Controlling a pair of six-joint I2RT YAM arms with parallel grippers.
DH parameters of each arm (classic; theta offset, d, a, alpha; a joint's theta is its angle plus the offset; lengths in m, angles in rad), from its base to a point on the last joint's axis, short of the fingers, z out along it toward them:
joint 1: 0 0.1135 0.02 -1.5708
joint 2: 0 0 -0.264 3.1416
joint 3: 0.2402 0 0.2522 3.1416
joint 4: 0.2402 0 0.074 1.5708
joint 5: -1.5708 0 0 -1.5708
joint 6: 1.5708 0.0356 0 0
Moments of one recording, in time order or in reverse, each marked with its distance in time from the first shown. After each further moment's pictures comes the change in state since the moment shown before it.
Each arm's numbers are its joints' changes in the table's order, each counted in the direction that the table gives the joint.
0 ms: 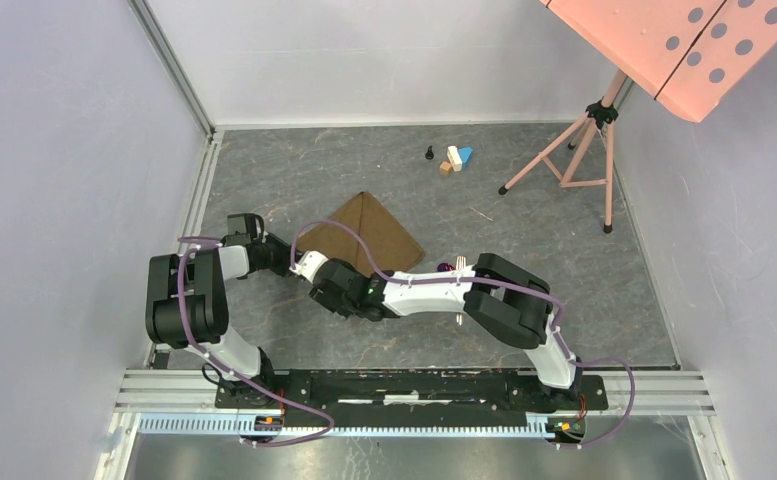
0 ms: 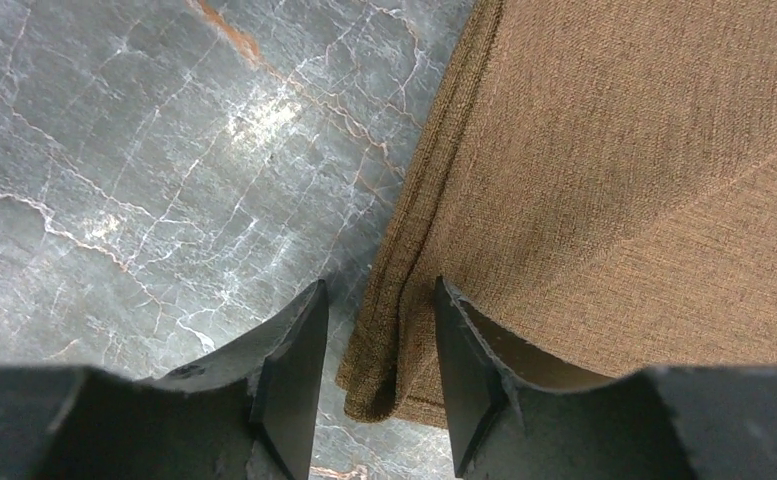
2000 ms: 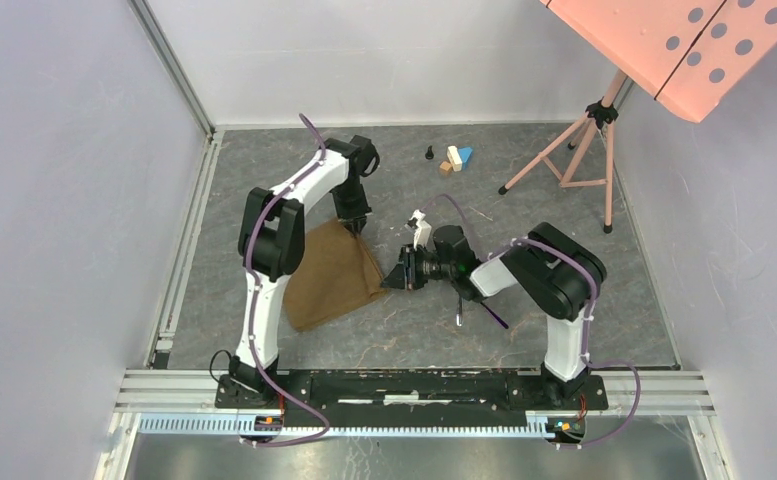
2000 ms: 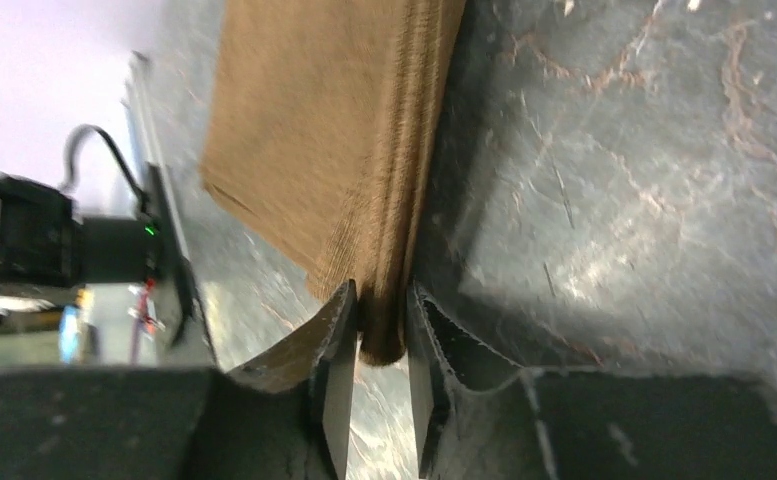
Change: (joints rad) left arm -0.555 0.653 1.281 1.136 0.585 0.286; right arm -0.509 -0.117 -0.700 -1.003 0.835 0.669
